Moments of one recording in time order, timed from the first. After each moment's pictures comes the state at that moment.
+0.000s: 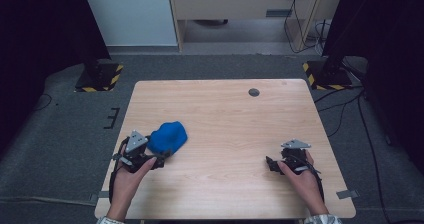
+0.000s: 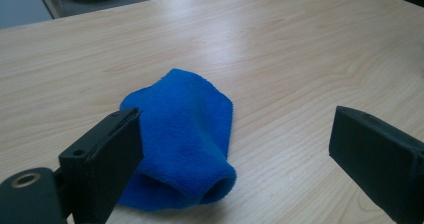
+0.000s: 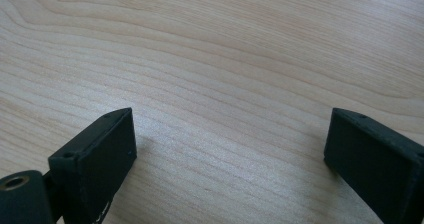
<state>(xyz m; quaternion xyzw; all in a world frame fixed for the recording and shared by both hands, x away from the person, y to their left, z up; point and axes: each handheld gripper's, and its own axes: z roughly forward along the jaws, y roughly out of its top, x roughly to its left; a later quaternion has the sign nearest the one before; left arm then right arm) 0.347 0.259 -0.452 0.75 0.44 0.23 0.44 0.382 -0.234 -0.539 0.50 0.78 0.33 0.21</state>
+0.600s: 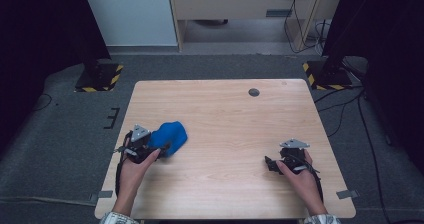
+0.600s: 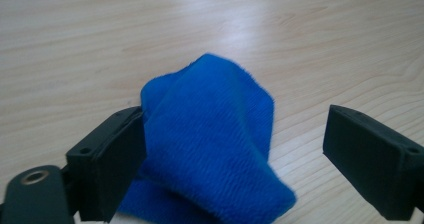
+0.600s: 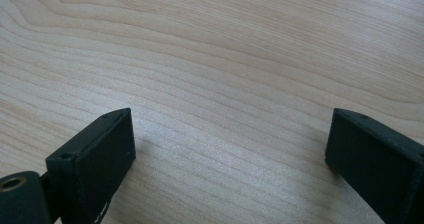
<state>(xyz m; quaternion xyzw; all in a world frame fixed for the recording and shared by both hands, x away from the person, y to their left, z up) 0.381 0.261 -0.481 0.74 0.48 0.23 0.41 0.384 -0.231 -0.539 0.50 0.78 0.33 0.21</state>
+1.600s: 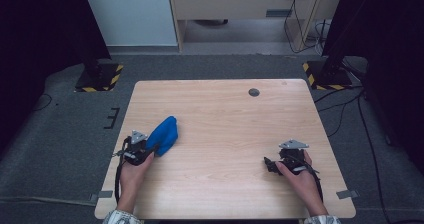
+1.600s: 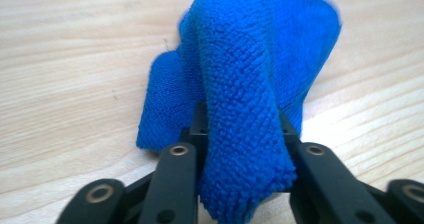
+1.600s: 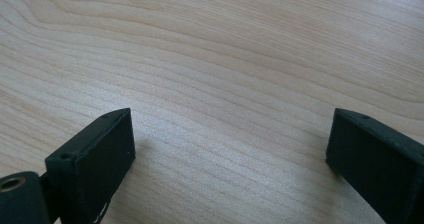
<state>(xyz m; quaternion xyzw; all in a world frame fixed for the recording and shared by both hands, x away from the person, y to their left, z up) 0.388 0.284 -0.513 0.73 0.52 0.22 0.38 0.382 -0.229 -0.539 0.49 0.78 0.33 0.21</state>
